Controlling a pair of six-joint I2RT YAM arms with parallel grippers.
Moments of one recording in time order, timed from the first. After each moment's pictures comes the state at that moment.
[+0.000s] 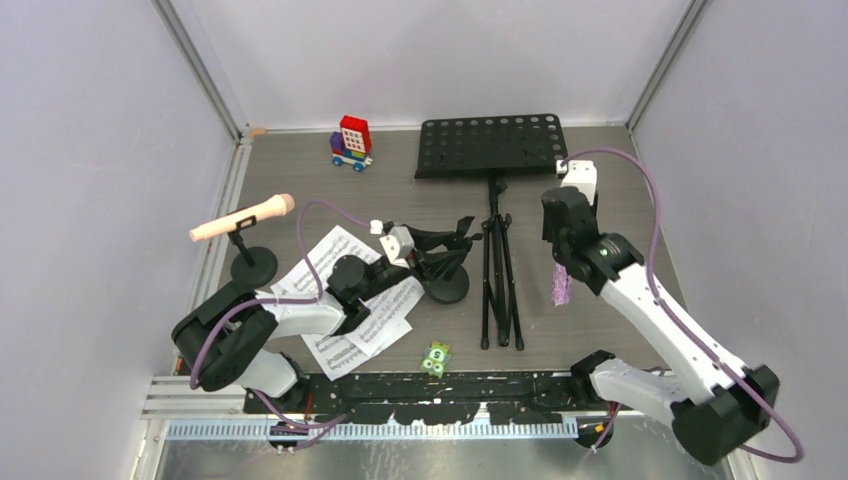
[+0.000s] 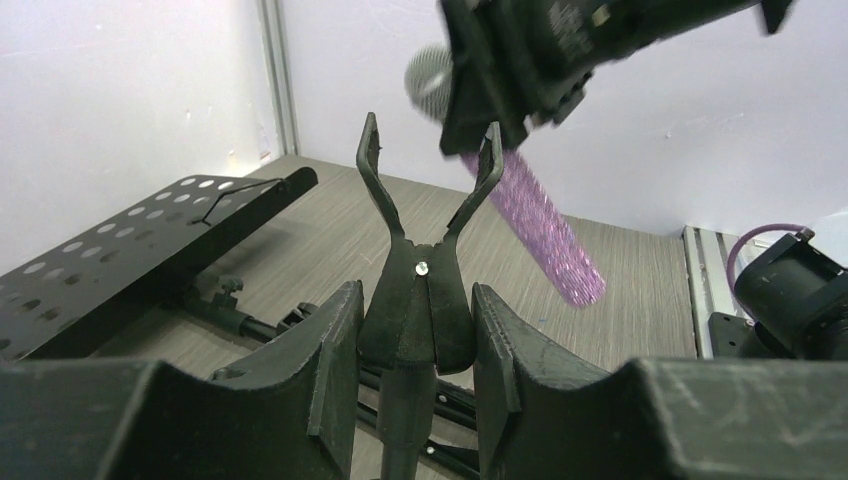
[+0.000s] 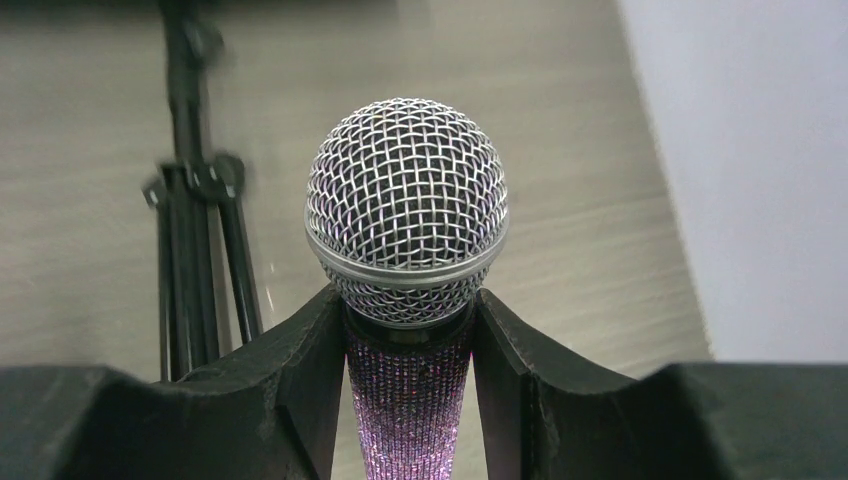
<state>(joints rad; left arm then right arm) -0.84 1.43 0.46 1.33 0.29 -0.11 0.54 0.98 0.96 -0.54 0.73 0.21</state>
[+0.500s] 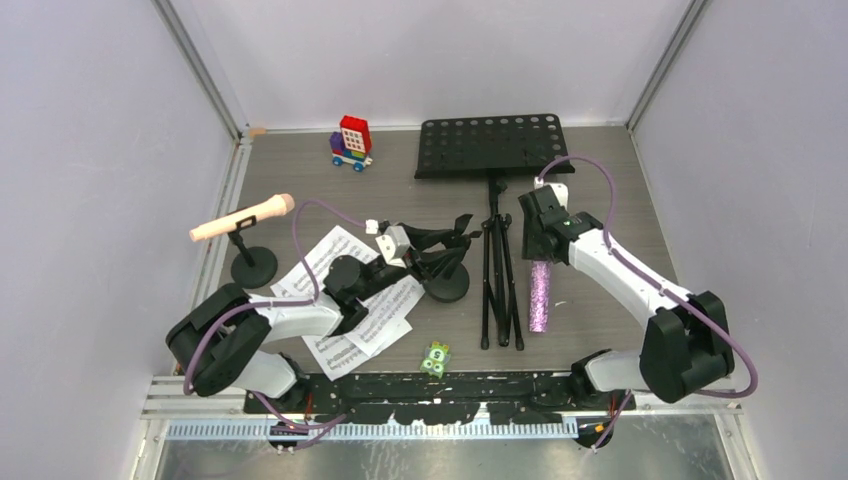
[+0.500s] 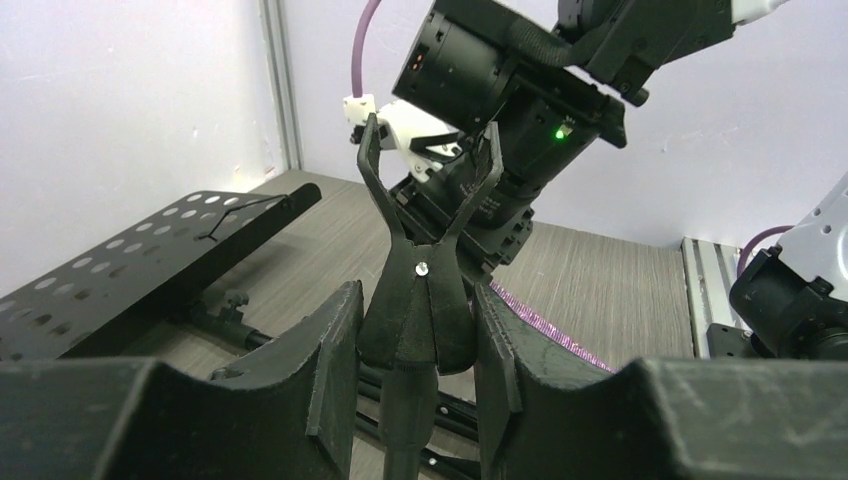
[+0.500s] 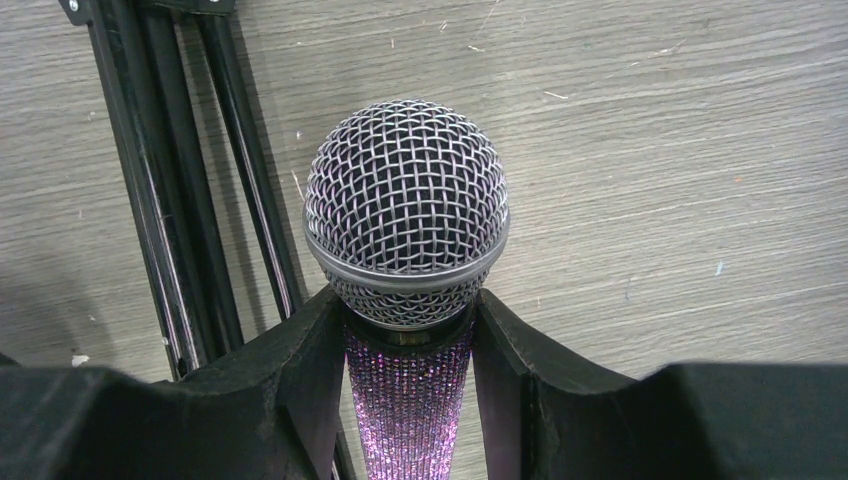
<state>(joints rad) -0.83 1.40 0.46 1.32 0.29 -0.11 0.40 1.33 0.95 -0.68 0.39 0.40</state>
